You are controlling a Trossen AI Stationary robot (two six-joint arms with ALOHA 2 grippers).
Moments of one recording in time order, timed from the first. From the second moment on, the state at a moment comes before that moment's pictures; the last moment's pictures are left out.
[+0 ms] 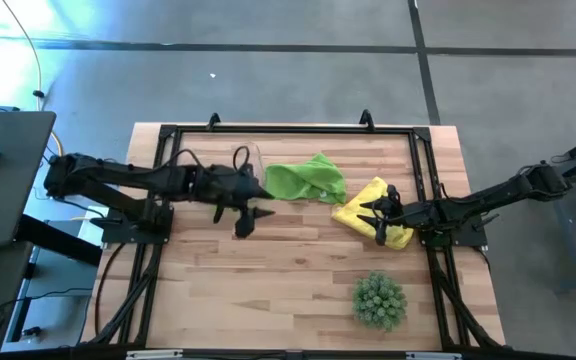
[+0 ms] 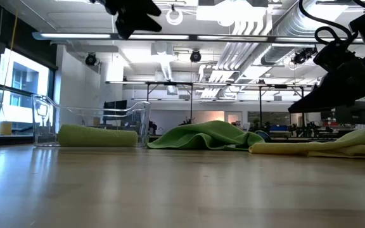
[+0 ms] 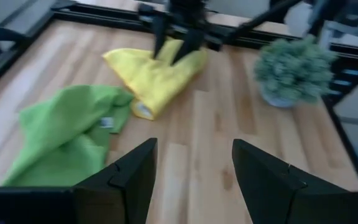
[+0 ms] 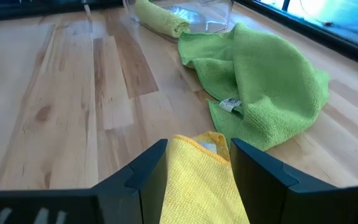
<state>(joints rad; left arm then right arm) 0.06 1.24 0.97 -0.26 -0.06 -0.16 0.20 0.67 0.01 0.25 0.46 0.25</state>
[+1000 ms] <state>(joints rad) -0.16 1.36 0.96 -0.08 -0.13 -0.22 0.06 0.67 0.18 -0.02 0.50 0.65</state>
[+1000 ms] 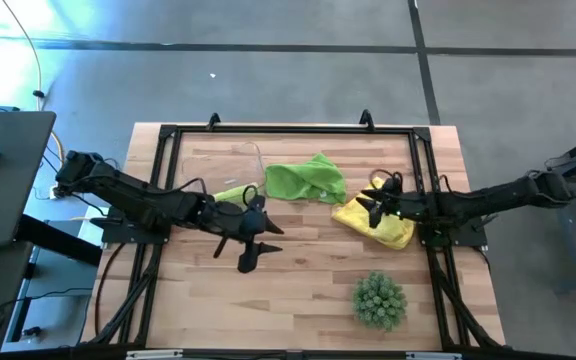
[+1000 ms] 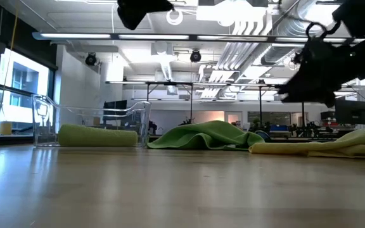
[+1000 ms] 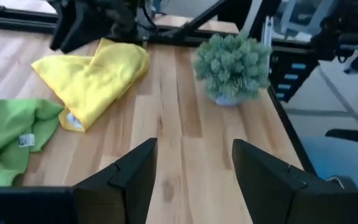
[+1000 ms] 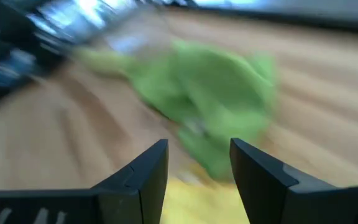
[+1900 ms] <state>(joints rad) -0.16 1.37 0.97 -0.05 -0.15 -0.23 -0.31 0.99 0.24 -0.42 0.41 0.78</state>
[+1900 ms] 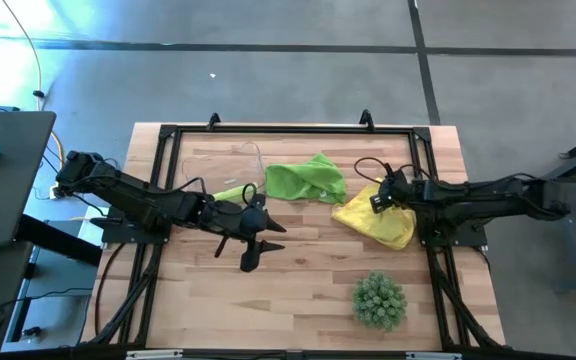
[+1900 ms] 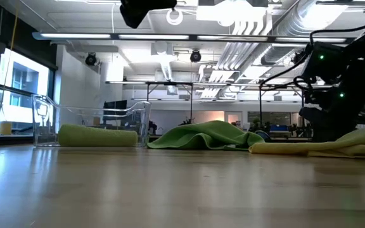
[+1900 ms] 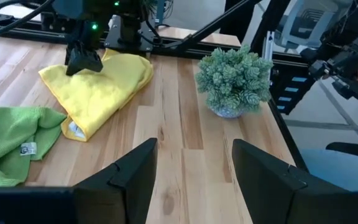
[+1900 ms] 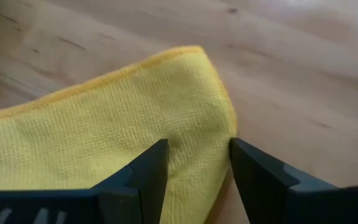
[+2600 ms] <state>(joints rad) -0.17 1.37 0.97 -0.06 -0.14 -0.23 -0.32 1.04 0.24 -0.15 0.09 0.58</state>
